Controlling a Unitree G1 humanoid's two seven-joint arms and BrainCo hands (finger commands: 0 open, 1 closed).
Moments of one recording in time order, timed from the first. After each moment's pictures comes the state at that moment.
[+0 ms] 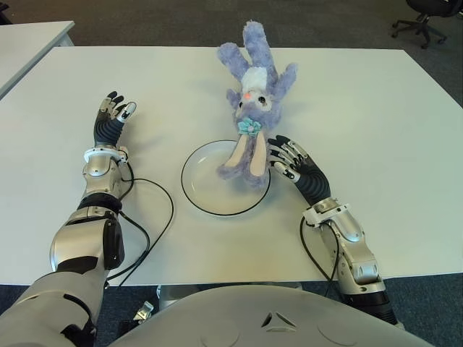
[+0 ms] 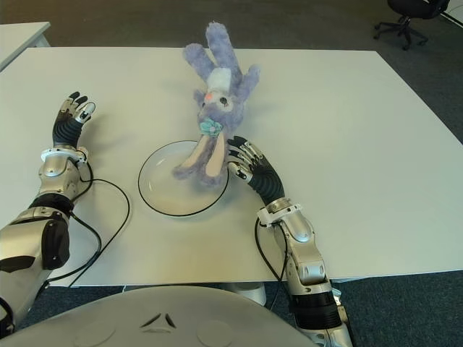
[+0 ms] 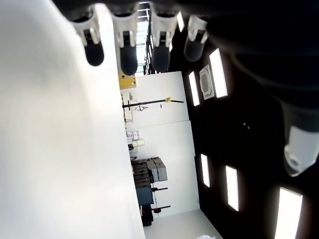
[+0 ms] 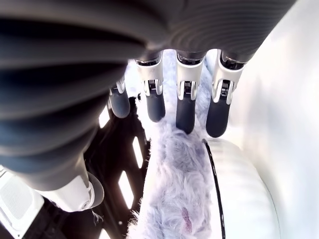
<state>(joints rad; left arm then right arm) -0.55 0.38 0.29 1.18 -0.11 -0.55 -0.10 0.20 -0.21 0.13 -0.25 0.32 0.03 0.29</state>
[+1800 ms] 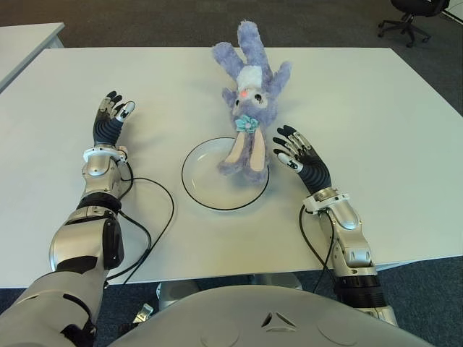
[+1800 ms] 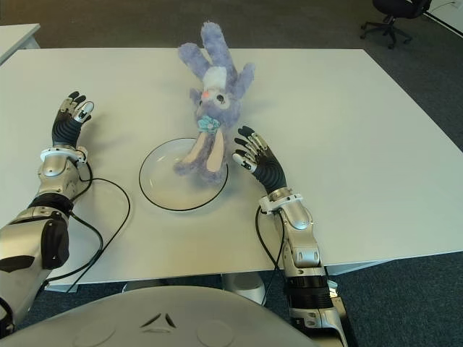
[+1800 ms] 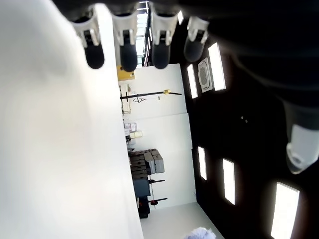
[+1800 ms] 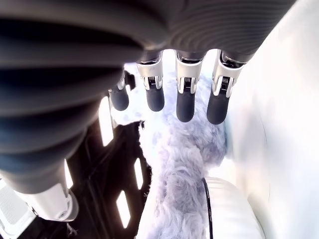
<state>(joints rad) -0.55 0.39 0.29 1.18 -0.11 -0.55 -0.10 0.09 -0.16 0.05 -0.10 0.23 -0.03 0.31</state>
